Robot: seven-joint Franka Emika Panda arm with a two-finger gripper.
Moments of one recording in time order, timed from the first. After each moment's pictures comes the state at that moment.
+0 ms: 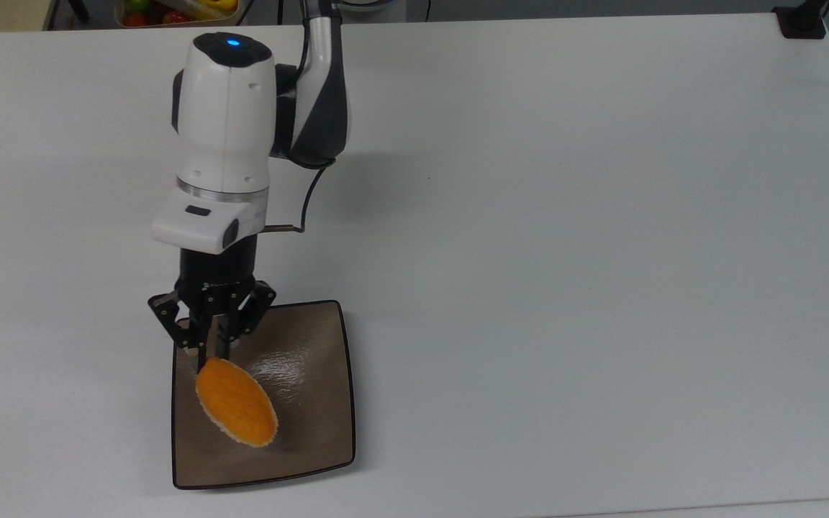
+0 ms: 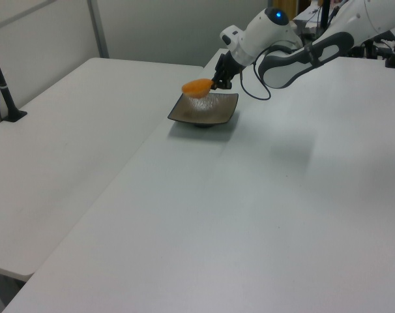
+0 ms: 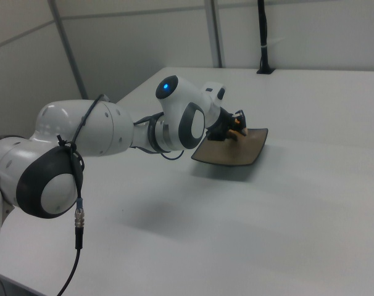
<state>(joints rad) -0.10 0.70 0.04 -1.41 -0.35 2.82 -0.45</state>
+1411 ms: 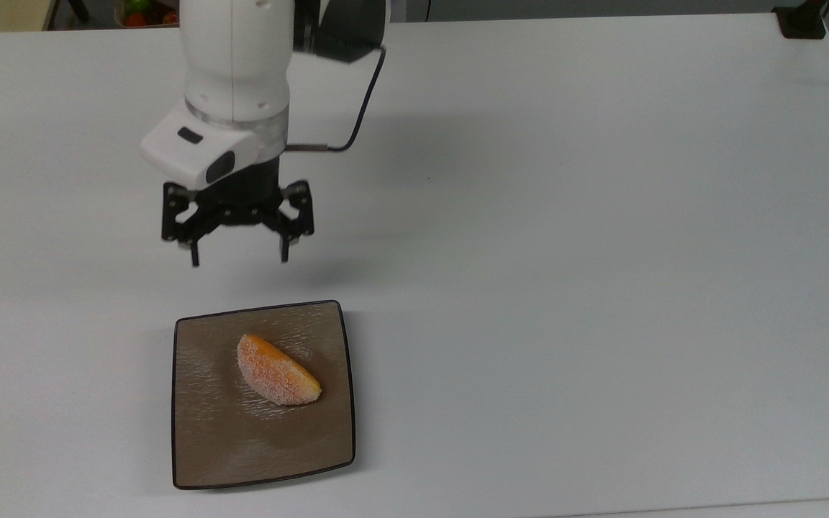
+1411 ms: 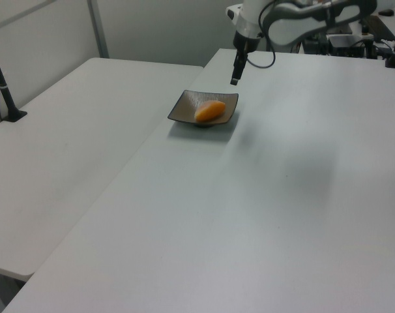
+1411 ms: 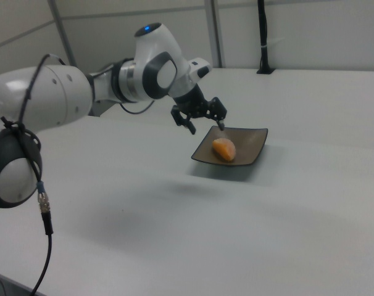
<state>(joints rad) -0.09 0.47 0.11 -1.40 -0.25 2.19 -0.17</state>
